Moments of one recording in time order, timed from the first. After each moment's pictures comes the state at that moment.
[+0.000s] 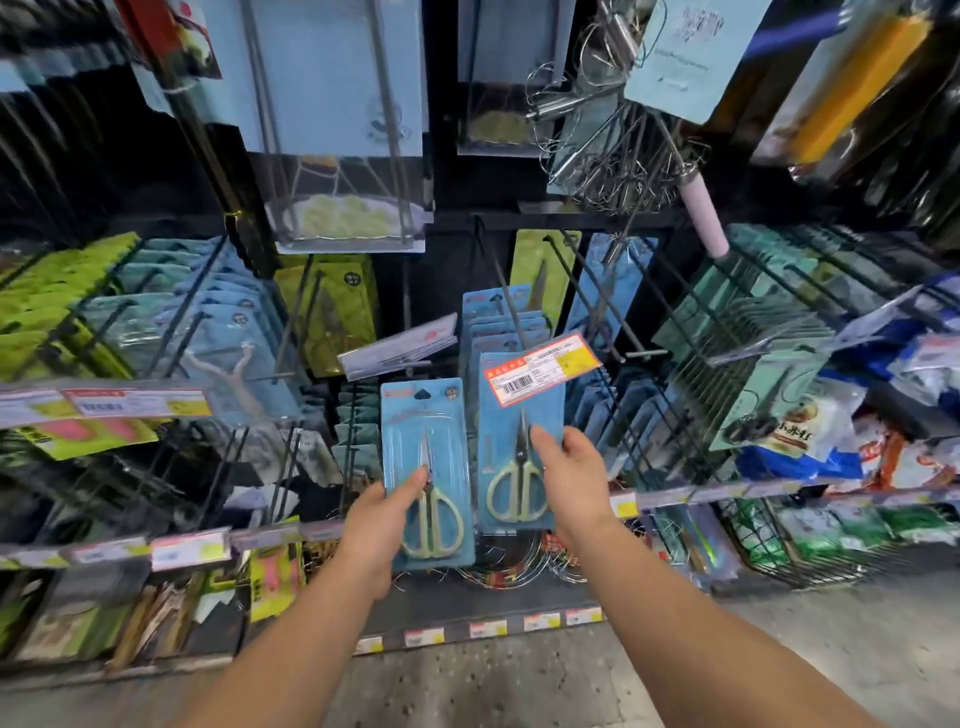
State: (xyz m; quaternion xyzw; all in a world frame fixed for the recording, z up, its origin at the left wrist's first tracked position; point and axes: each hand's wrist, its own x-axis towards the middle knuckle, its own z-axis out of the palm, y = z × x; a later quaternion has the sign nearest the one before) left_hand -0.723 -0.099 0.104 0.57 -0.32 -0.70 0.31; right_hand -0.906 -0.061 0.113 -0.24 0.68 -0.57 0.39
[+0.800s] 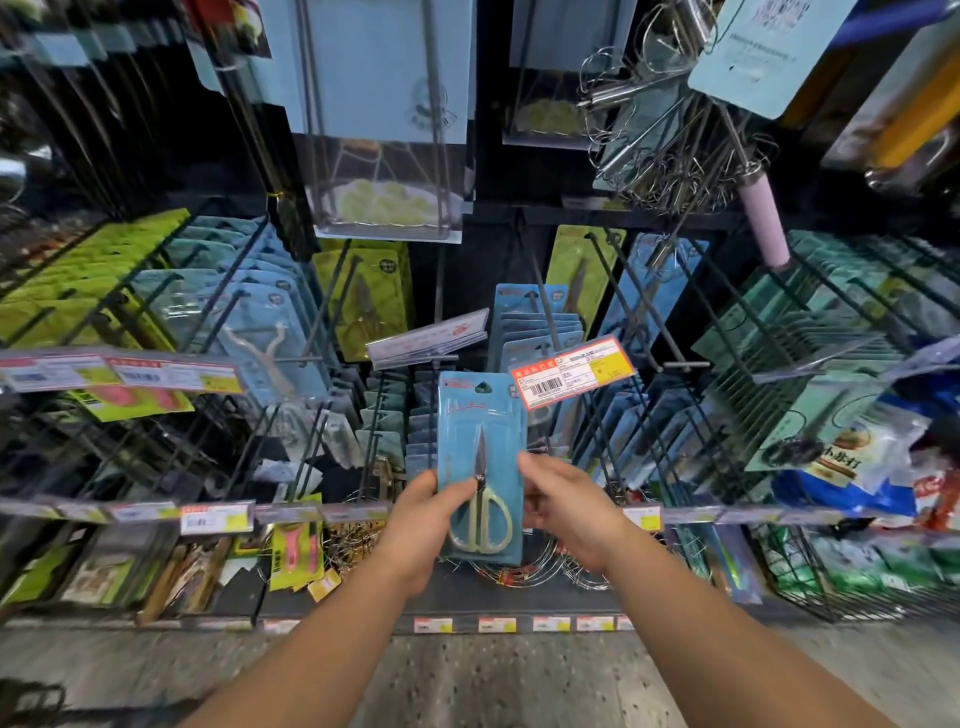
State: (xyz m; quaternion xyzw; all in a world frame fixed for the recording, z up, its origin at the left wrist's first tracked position) left_hand -0.740 -0.093 0.085 0.52 -0.39 -0.69 0.31; right_hand -0.914 -0.062 0.095 -0.28 0.59 -0.42 0.63
